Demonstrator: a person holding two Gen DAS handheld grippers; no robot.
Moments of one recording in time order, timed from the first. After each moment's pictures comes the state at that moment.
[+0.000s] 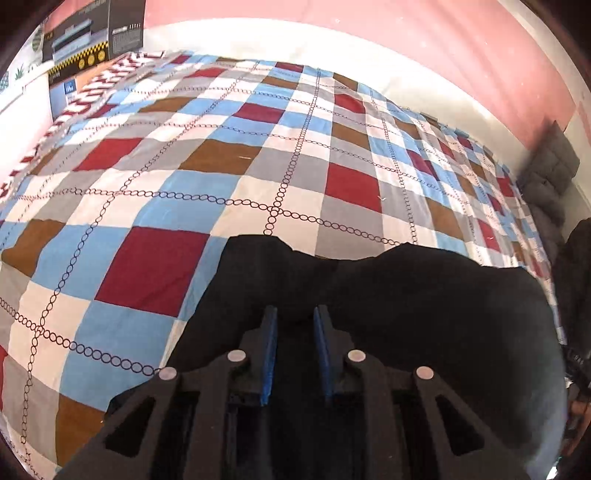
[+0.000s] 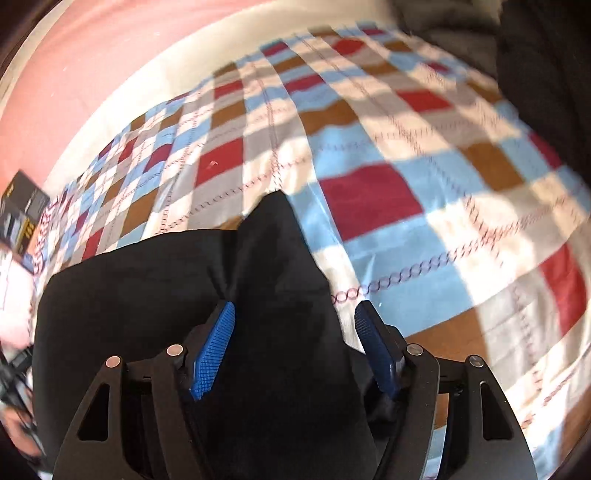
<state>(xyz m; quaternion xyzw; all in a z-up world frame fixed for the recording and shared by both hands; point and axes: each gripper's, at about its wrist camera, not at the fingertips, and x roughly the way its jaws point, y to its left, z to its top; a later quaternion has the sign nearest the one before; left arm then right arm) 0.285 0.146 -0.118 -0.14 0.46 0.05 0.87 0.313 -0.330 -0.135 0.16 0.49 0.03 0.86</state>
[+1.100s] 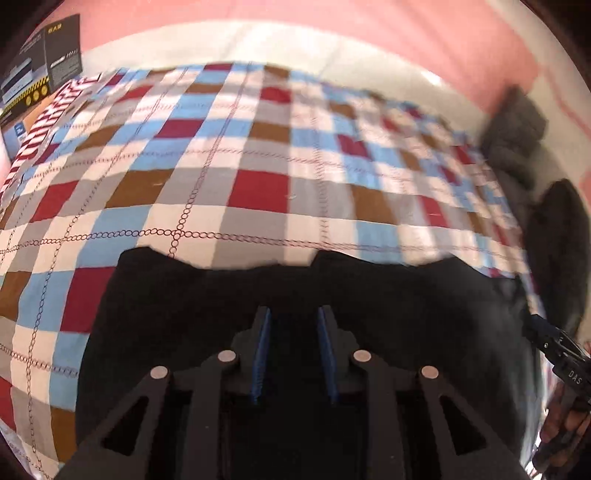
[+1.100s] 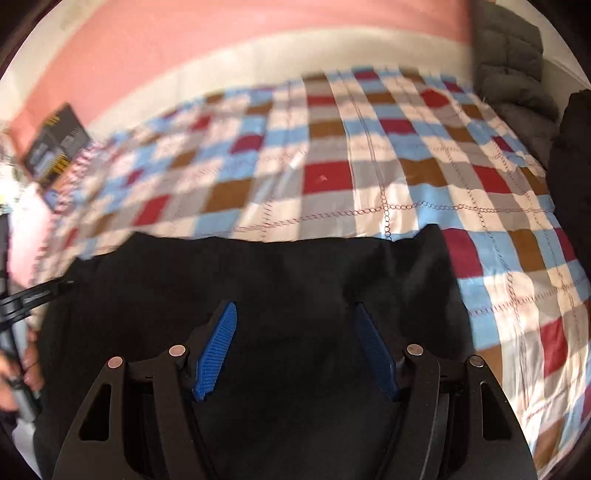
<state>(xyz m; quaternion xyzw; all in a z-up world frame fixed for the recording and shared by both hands) 0.291 0.073 -0.062 -0.11 0.49 -0.04 0.87 0.275 -0.236 -0.056 0.04 0.45 0.12 0.89</state>
